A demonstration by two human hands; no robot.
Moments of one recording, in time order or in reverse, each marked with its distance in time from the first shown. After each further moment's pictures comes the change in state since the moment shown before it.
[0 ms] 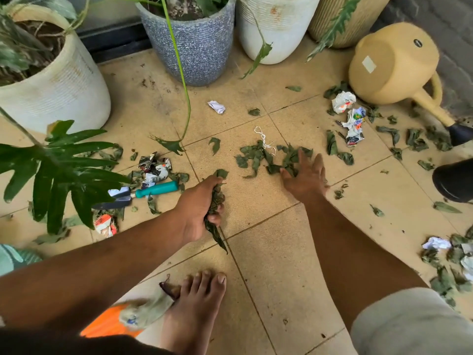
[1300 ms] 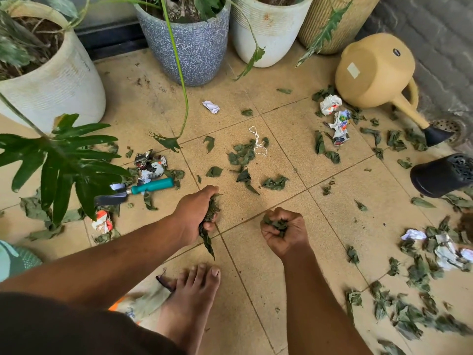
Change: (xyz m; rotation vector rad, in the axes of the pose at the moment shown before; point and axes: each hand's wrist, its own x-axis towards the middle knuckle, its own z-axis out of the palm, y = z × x) left_hand -0.018 -0.033 -0.001 -0.029 0.291 0.001; right_hand -0.139 0.008 0.034 1.966 -0.447 0.621
